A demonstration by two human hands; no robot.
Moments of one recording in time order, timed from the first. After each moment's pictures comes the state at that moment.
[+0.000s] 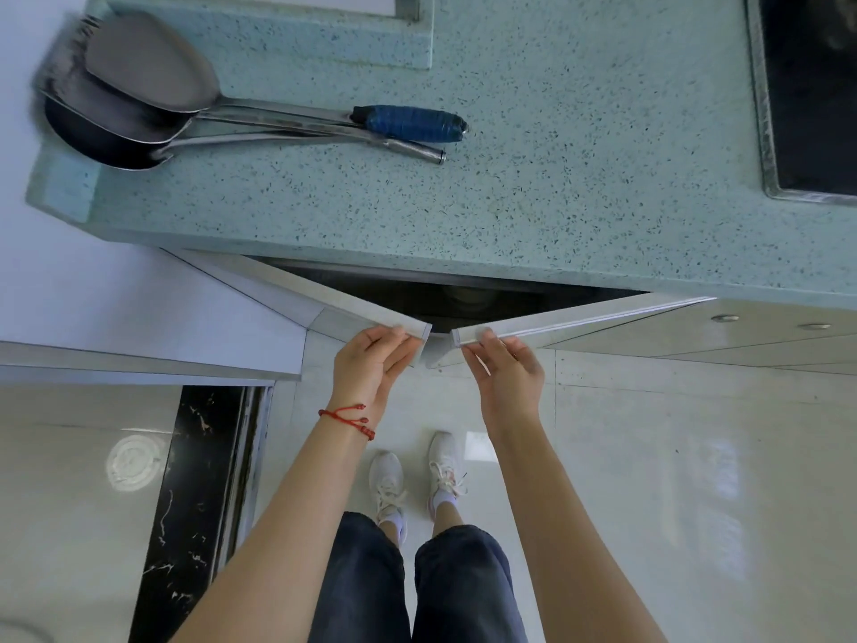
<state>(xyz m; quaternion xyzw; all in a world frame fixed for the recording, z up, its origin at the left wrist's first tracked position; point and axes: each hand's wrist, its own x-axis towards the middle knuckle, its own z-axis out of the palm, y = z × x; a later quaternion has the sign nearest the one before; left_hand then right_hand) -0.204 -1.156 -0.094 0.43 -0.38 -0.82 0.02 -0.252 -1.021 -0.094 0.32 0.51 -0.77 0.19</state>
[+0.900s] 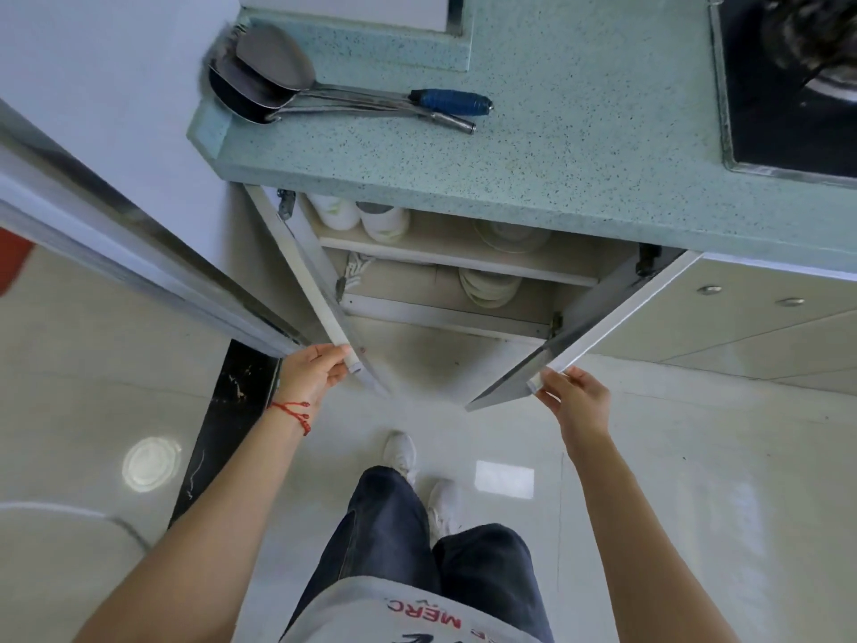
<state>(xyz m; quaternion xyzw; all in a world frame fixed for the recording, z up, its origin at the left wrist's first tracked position) -0.044 -1.181 -0.072 0.51 -0.50 -0.70 0.04 -0.156 -0.897 -0.083 0.23 0.69 -0.66 0.21</state>
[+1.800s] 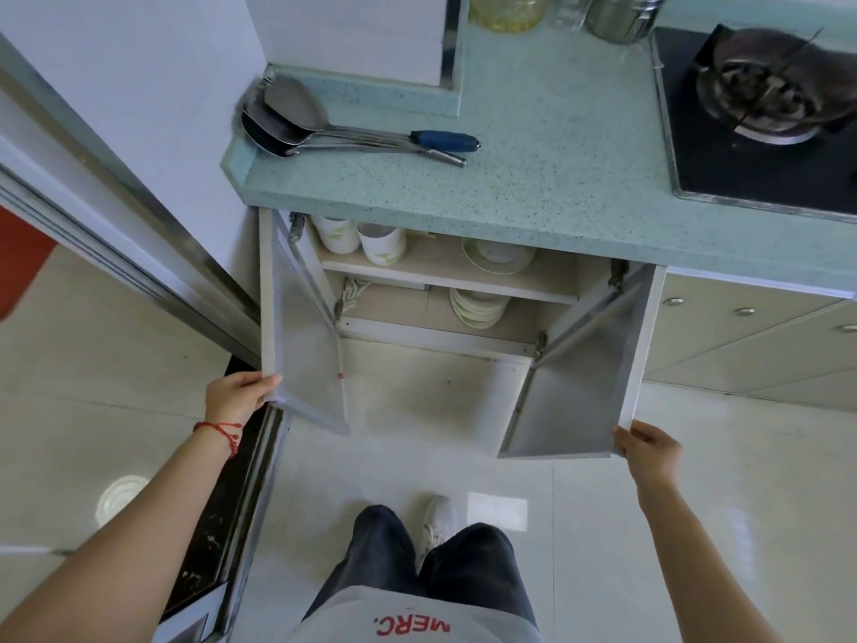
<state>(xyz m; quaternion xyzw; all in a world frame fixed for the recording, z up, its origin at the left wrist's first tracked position) 0.038 -1.240 -0.059 0.52 -0.65 -0.56 0.04 -0.123 -0.784 -0.079 0.27 0.83 -0.47 0.13</state>
